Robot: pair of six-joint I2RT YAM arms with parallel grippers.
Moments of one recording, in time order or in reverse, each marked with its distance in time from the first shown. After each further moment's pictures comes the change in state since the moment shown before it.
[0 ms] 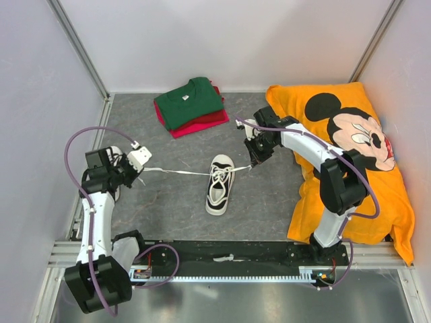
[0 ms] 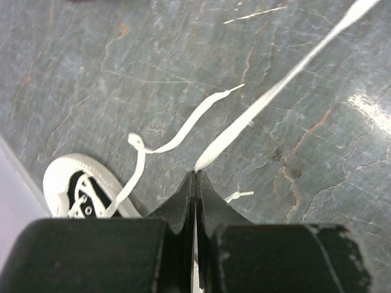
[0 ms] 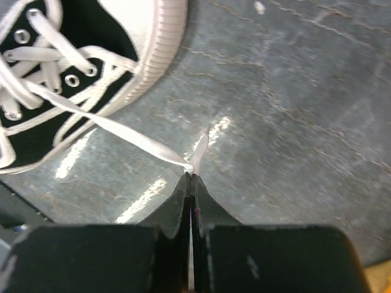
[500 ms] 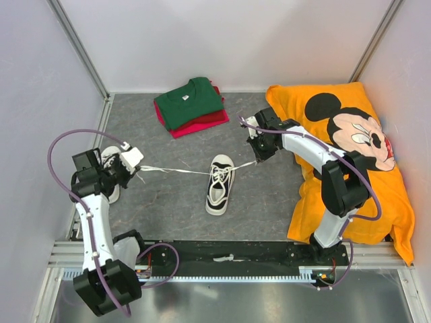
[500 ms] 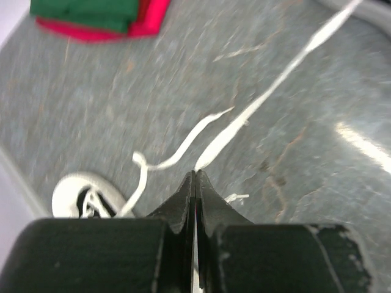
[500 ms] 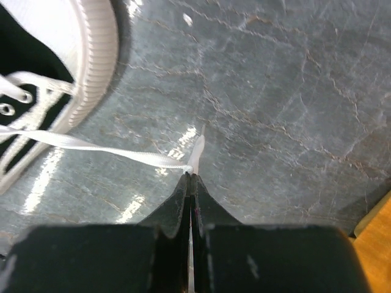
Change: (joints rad) left arm 0.145 -0.030 0.068 -0.119 0.219 0.076; right arm 0.003 -0.035 -0.061 0.098 0.207 0.027
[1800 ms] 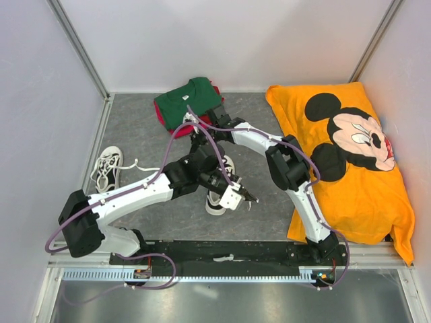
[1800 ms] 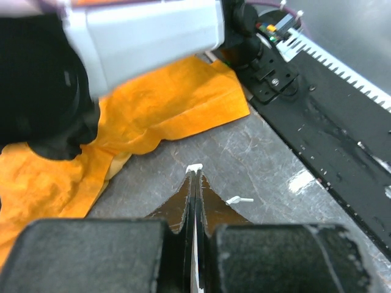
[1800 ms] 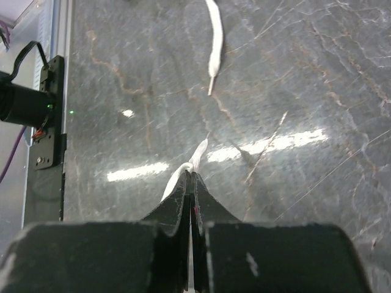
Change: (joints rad) left arm -1.388 0.474 0.278 0.507 0.089 -0.083; right arm 0.215 0.596 0.585 0.341 -0.831 0.048
